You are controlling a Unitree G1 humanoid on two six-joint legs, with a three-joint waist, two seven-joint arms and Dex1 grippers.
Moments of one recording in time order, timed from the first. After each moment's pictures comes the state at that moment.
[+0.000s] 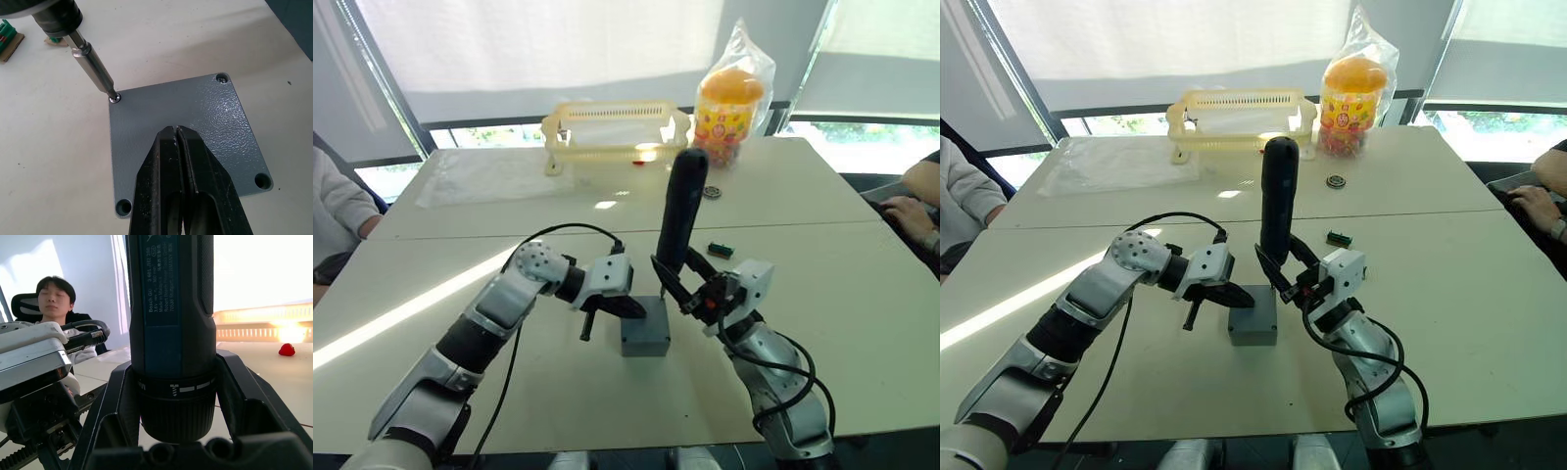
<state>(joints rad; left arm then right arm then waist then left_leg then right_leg) -0.72 0.54 -0.42 0.02 -0.14 0.34 -1.31 -0.08 -0.18 0.11 -0.37 0.28 0.05 0.46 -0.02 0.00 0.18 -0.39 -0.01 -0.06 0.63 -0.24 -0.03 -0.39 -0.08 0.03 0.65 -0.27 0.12</state>
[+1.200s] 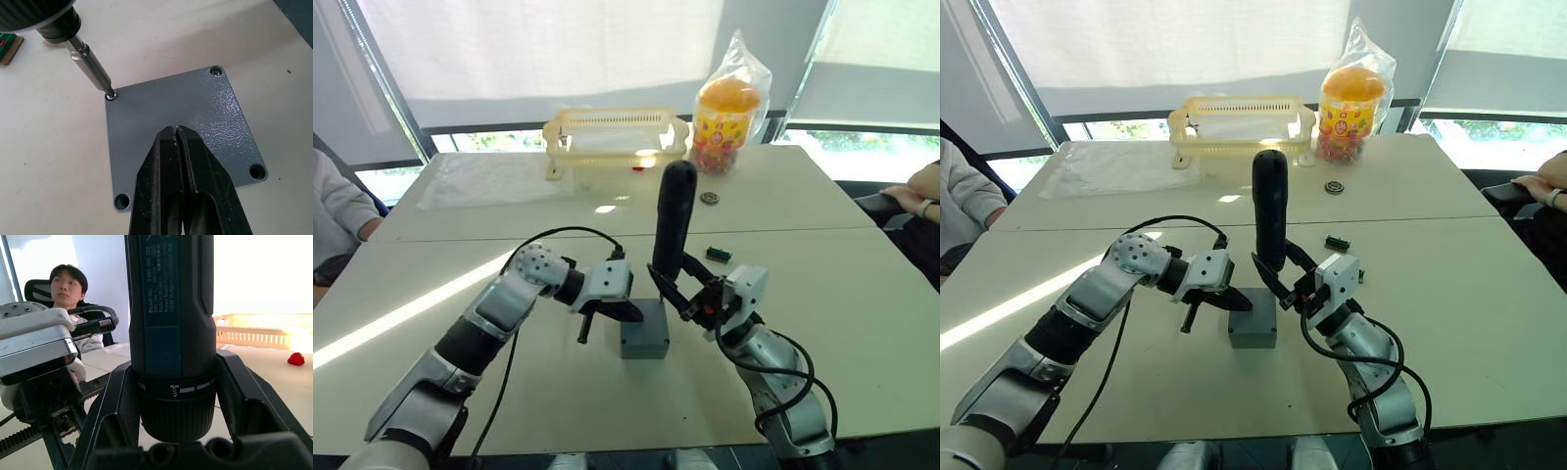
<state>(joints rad) -0.71 0.56 -0.44 0.02 -0.11 0.30 -1.32 -0.07 -0.21 0.12 -0.31 0.26 -0.01 0.52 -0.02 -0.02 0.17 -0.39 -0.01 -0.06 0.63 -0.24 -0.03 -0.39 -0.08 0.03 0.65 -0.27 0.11</state>
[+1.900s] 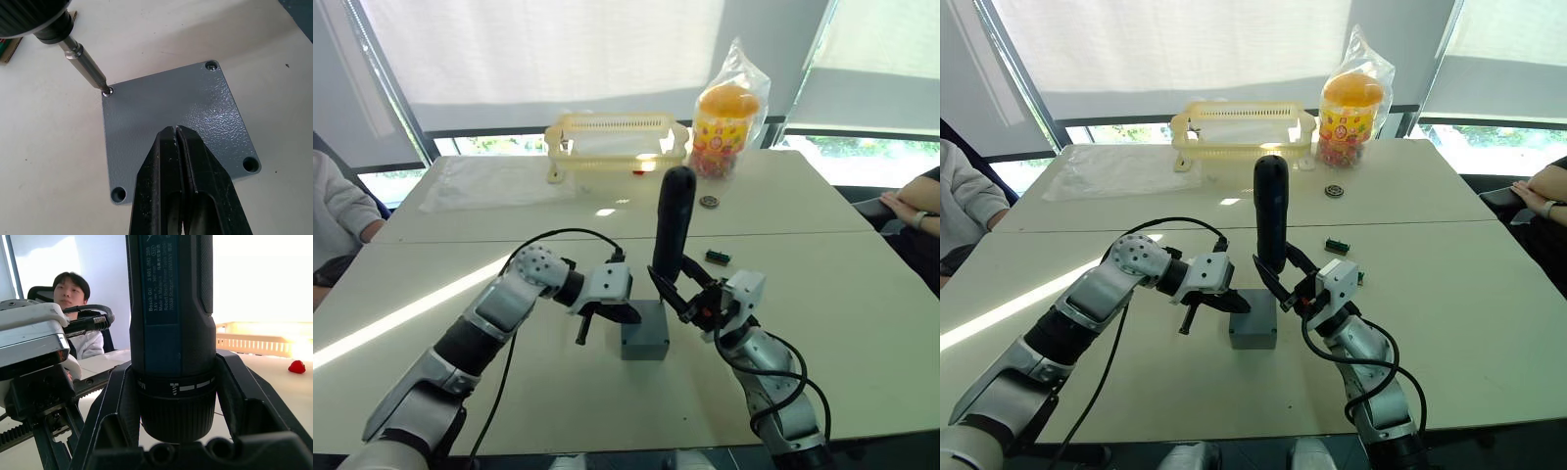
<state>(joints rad) -0.71 0.57 -0.45 0.02 -0.10 0.29 -1.32 -0.08 -0.21 0.14 -0.19 0.27 -0.15 0.53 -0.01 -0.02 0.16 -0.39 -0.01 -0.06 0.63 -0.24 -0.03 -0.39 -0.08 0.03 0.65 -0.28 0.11</state>
